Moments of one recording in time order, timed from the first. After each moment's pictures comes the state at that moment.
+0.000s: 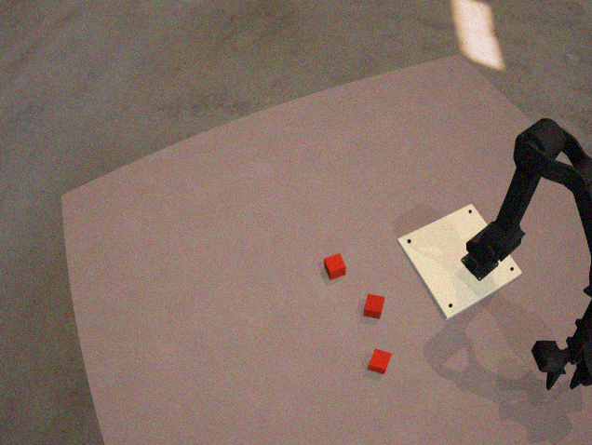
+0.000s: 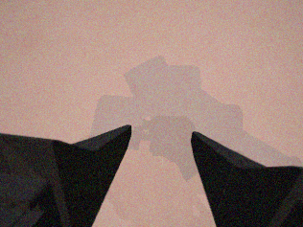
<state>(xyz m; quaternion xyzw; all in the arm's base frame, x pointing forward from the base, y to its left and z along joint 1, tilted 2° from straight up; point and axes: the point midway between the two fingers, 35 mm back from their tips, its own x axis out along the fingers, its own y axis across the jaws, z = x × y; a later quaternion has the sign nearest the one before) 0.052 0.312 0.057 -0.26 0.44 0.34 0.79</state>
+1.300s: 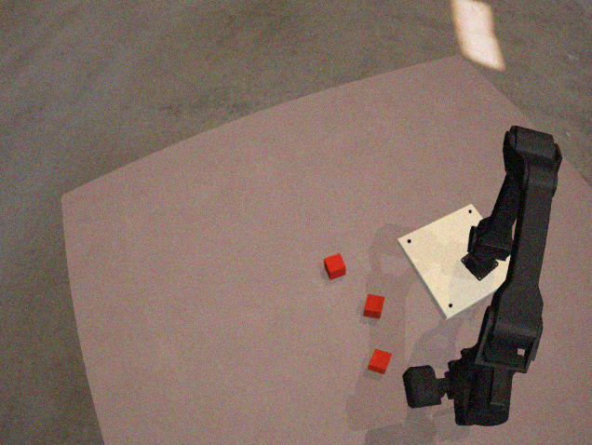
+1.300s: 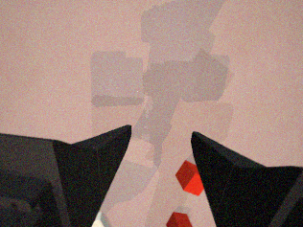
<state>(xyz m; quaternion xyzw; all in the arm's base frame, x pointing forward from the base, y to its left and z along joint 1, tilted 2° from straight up) 0.269 0.175 0.094 -0.44 0.51 0.29 0.68</state>
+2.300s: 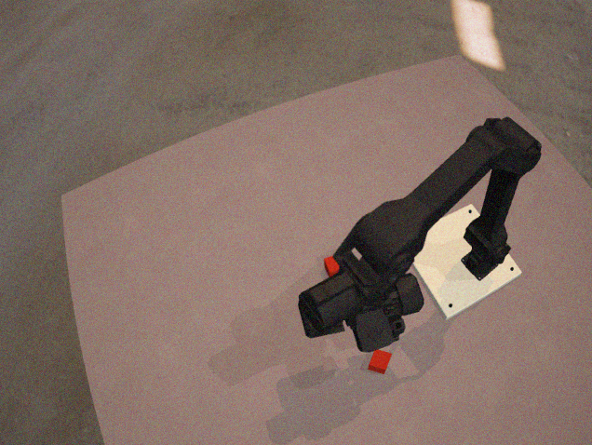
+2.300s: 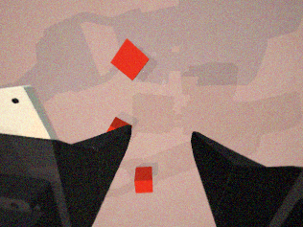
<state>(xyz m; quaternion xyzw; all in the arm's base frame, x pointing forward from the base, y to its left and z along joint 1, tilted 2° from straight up) 0.314 -0.020 0.127 -0.47 0.57 0.35 0.58</state>
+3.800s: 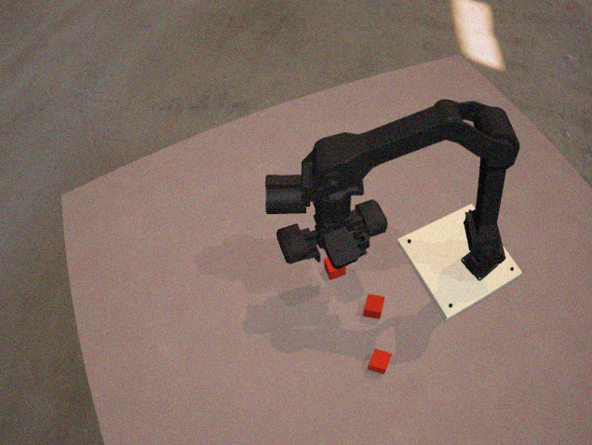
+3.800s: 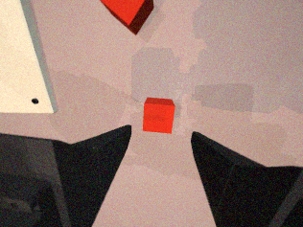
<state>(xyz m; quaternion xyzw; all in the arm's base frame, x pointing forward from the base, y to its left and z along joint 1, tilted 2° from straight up) 0.259 -0.175 0.095 -0.46 0.56 0.41 0.55</state>
